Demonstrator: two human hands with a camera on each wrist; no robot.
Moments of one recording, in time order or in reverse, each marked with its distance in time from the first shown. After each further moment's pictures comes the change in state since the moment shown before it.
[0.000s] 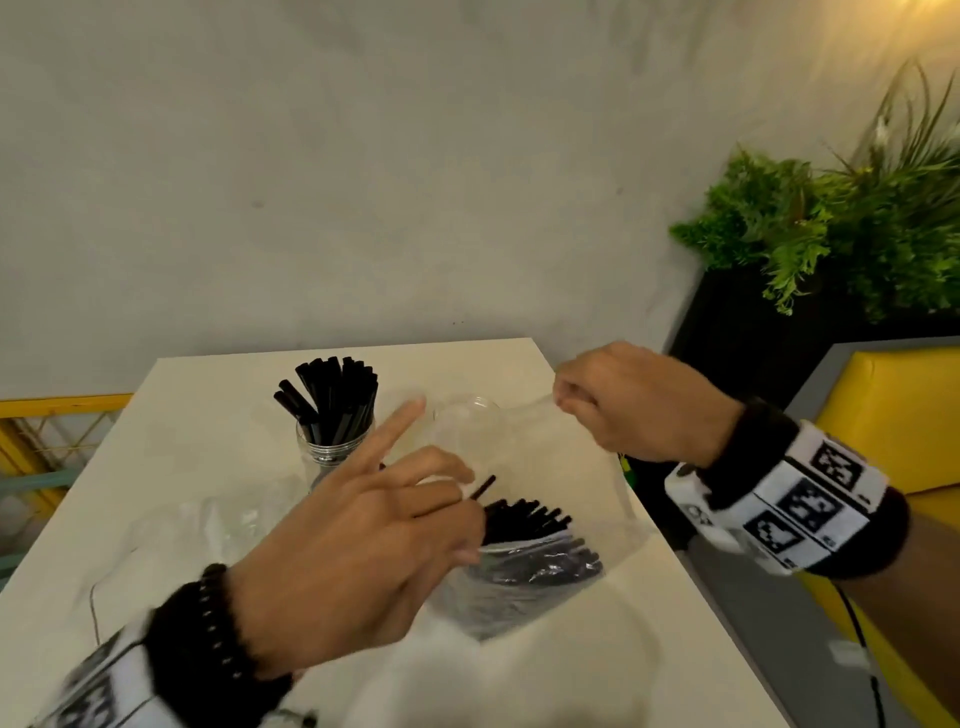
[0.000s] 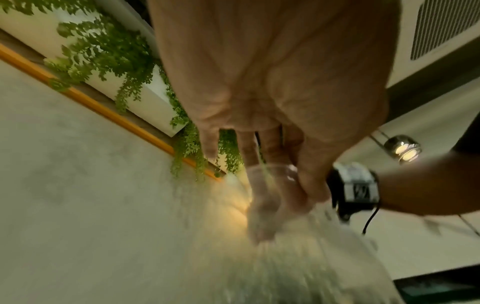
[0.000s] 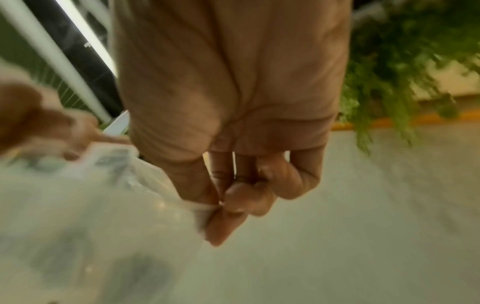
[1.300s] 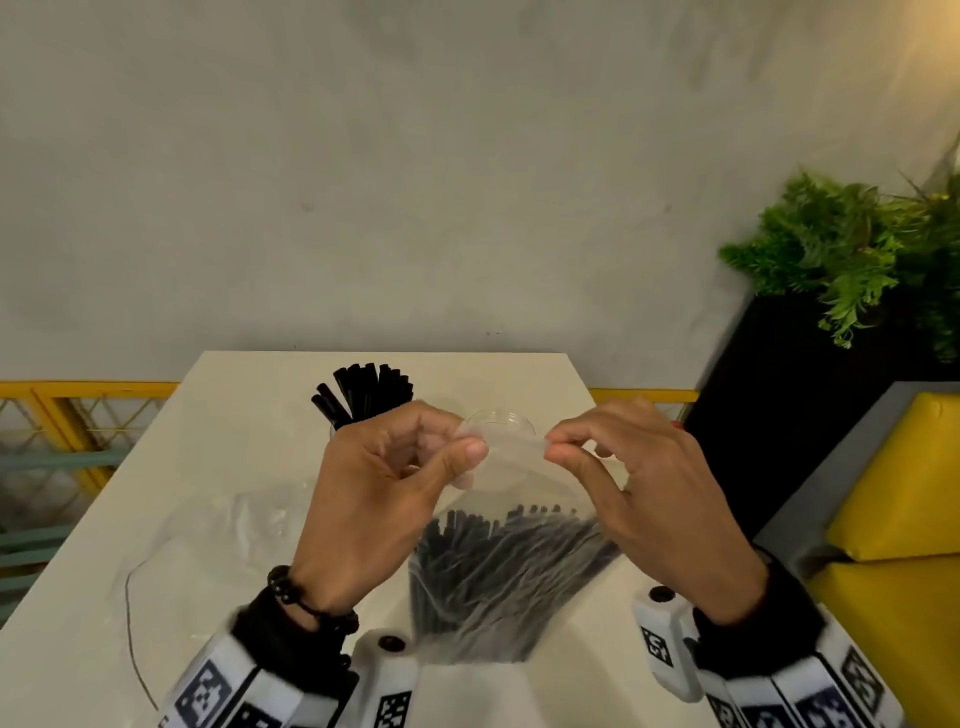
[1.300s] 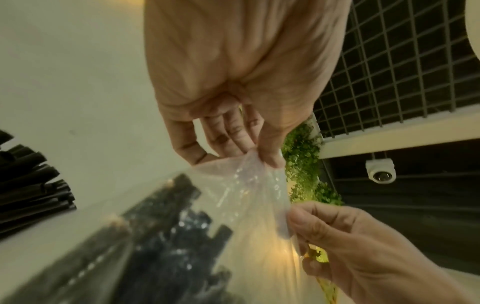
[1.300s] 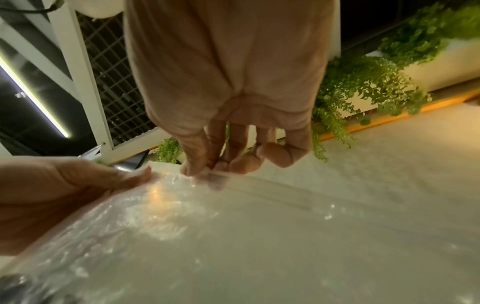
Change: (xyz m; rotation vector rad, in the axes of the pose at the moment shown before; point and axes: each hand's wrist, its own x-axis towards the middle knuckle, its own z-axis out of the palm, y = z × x) left_hand 0.020 -0.013 0.020 -0.938 0.580 -0.806; right_hand -0.024 -0.044 0.038 0.365 0.528 -0.111
